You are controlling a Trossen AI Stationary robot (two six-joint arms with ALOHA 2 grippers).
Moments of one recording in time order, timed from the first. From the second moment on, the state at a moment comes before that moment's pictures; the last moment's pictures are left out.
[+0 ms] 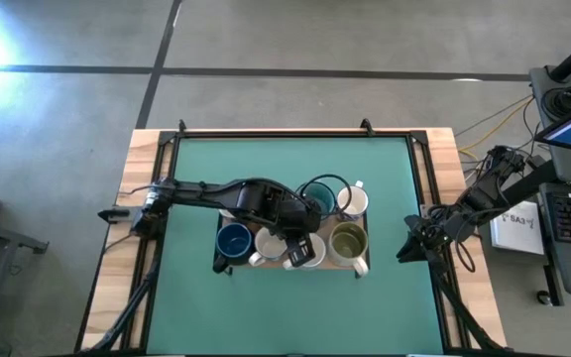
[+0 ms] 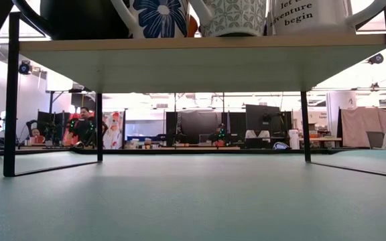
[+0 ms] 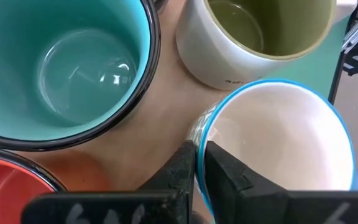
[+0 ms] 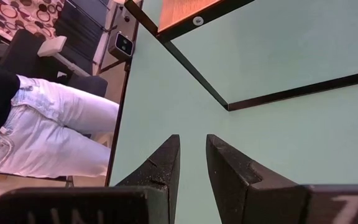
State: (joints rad) left arm -0.19 2.07 2.33 -1.32 -0.09 -0.57; right arm 0.76 0.30 0.37 -0.65 0.15 0.89
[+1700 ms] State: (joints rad) left arm -0.21 1.96 2.35 -1.44 -0.28 -0.56; right arm 0.76 0.30 0.37 -0.65 0.15 0.89
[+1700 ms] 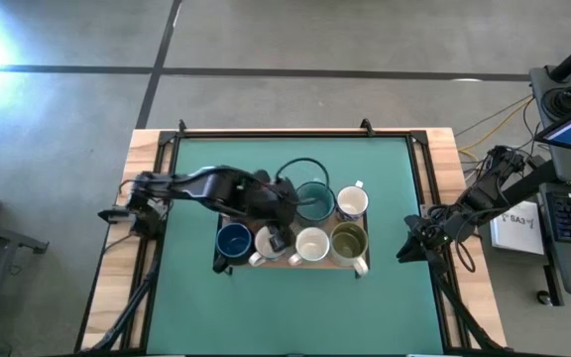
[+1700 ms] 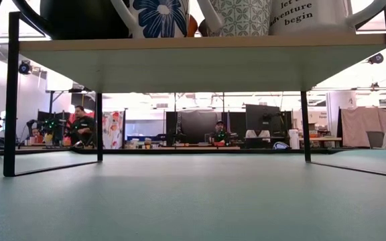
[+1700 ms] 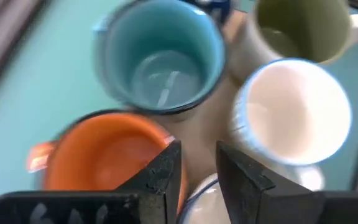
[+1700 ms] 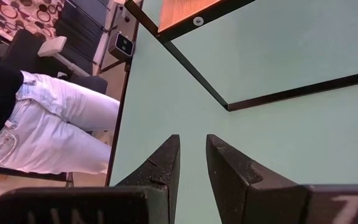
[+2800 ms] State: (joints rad) left arm -0.30 0.95 1.20 -0.94 -0.54 -0.51; right arm 0.76 0.30 0.37 -0.65 0.15 0.89
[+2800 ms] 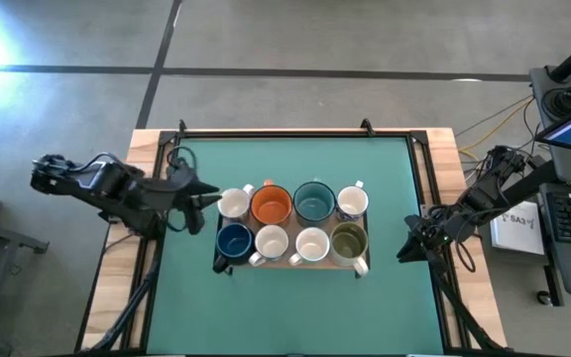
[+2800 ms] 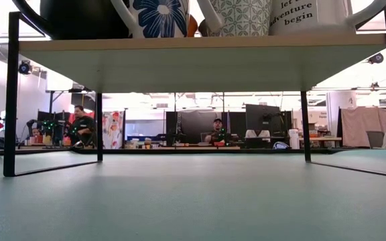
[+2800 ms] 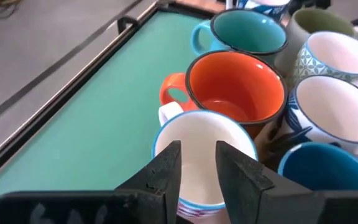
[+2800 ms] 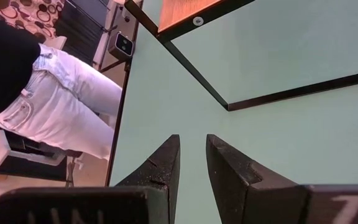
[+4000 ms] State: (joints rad) left arm -0.30 0.00 0.17 0.20 -0.24 -0.17; right arm 0.76 0.30 0.37 -0.65 0.15 0.89
